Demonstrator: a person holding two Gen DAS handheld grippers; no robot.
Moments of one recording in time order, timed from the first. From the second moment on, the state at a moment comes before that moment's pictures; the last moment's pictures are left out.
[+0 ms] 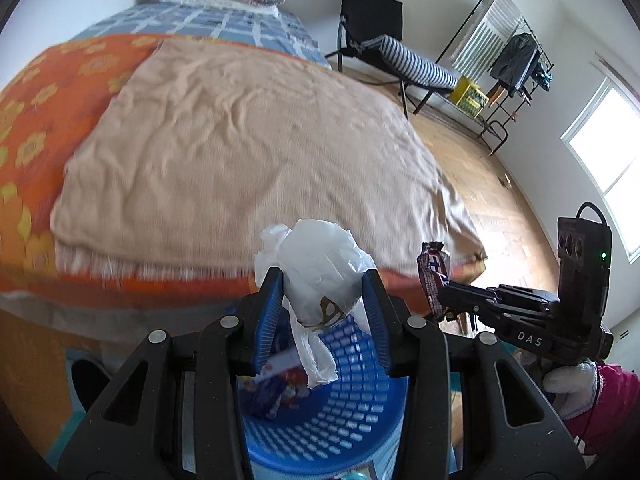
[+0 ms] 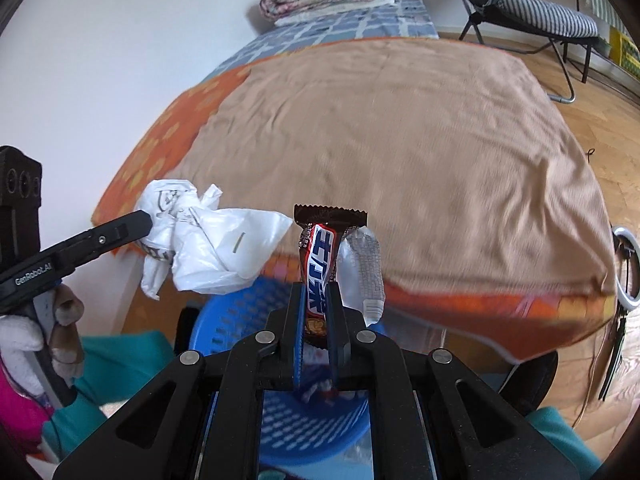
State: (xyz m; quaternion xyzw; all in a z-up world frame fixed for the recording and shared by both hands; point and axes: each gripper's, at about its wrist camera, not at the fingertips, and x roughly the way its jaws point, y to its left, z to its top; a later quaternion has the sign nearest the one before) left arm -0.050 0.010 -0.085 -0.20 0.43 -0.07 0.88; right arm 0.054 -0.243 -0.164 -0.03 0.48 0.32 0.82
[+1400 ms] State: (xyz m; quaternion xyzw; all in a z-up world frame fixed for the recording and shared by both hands) left arm -0.085 -0.030 -0.180 -0.12 0.54 -0.05 0.83; right arm 0.000 -0.227 -0.233 -0.08 0.55 0.33 0.76
